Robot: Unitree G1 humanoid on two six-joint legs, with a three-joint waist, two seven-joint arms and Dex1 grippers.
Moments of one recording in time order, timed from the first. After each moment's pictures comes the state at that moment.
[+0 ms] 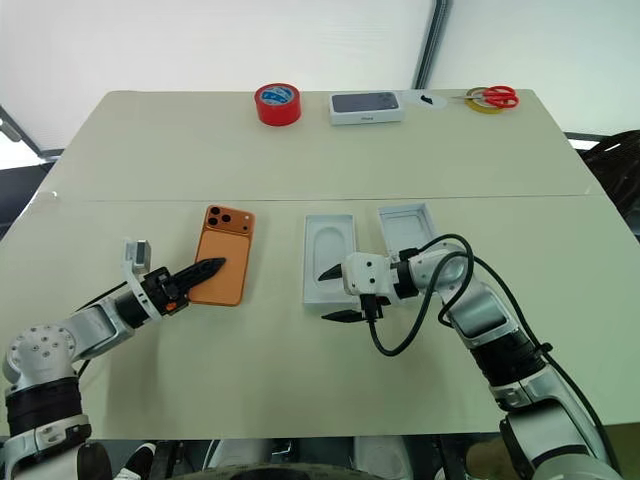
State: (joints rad) left arm -0.22 0.41 0.53 0.03 -1.11 1.25 -0.56; right arm -0.45 -0.61 0.30 -0.05 0.10 0.06 1.27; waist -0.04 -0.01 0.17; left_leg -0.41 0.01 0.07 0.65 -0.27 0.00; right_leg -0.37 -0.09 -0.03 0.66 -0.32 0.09
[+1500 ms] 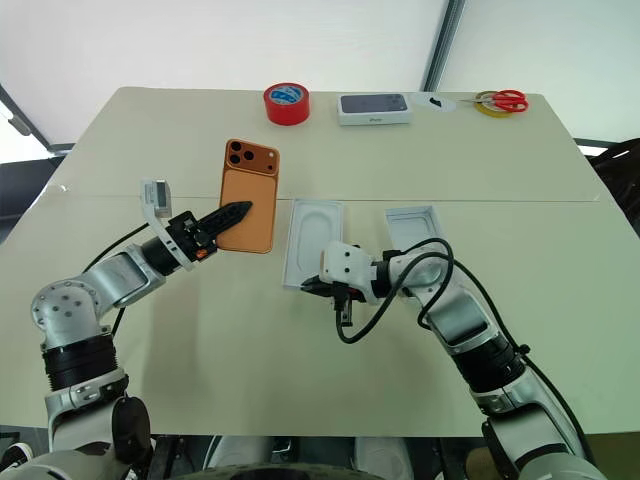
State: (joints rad) left arm -0.44 0.29 0.47 -0.08 -1.24 1.18 -0.28; right arm -0.45 -0.50 0.36 -0.16 0.07 0.34 1.07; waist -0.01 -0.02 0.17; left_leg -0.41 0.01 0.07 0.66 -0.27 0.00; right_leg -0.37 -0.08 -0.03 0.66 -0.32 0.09
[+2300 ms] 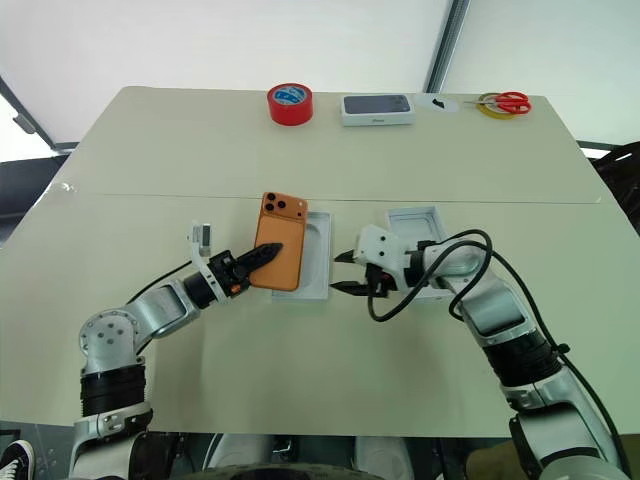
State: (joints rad) left arm -0.27 0.17 0.34 -0.08 -1.26 1.15 -0.18; right arm -0.46 -0.67 0.24 0.00 0.13 0.23 1.11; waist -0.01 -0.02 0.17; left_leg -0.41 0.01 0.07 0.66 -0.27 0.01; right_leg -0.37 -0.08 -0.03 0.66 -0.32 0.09
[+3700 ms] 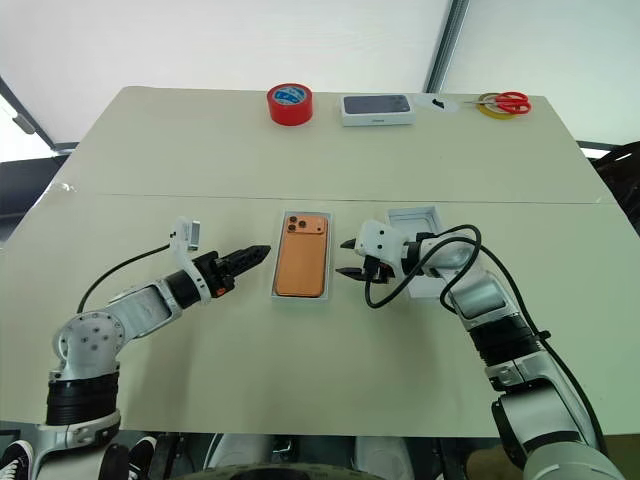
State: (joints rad) left arm -0.23 0.41 0.18 -0.23 -0.99 0.96 -0.24; right arm -0.54 -0.57 0.25 0.19 0.03 0.07 1.05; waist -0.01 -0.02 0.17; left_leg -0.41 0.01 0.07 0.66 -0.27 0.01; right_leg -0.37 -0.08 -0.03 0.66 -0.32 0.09
